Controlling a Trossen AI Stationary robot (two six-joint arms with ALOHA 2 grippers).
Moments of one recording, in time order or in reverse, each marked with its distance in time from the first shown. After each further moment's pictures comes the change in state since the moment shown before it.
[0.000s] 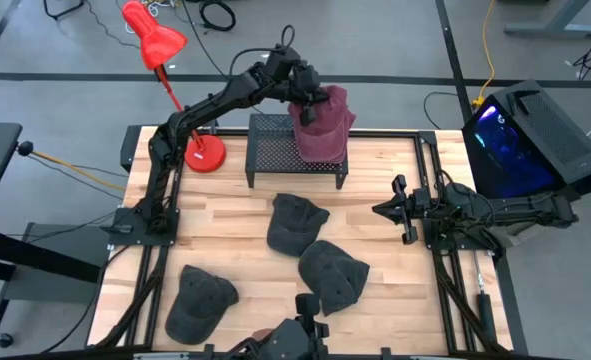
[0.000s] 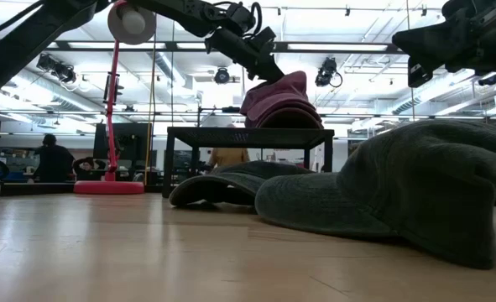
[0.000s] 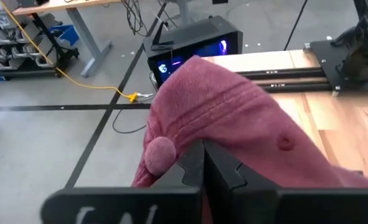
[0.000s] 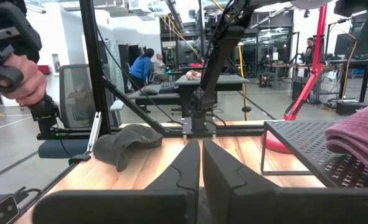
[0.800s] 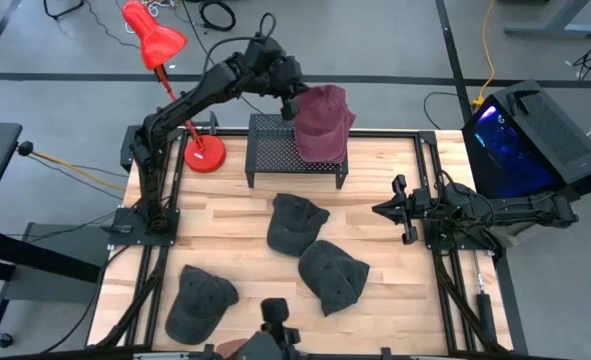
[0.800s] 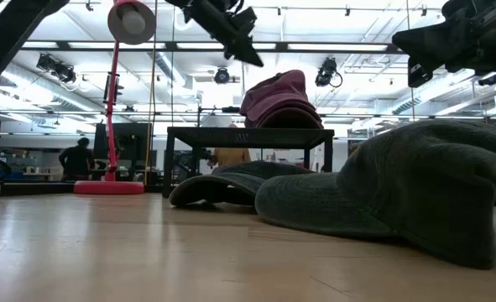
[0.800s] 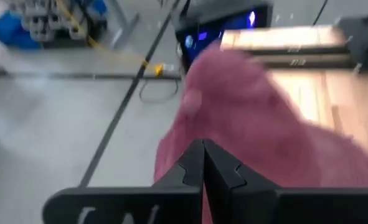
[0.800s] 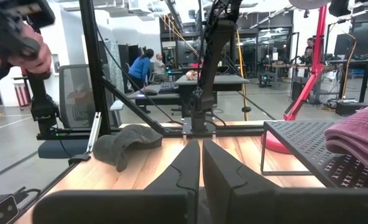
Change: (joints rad) left arm 0.013 -0.161 0.002 -0.253 -0.151 0.022; right arm 0.000 0.000 0.000 0.000 0.000 0.000
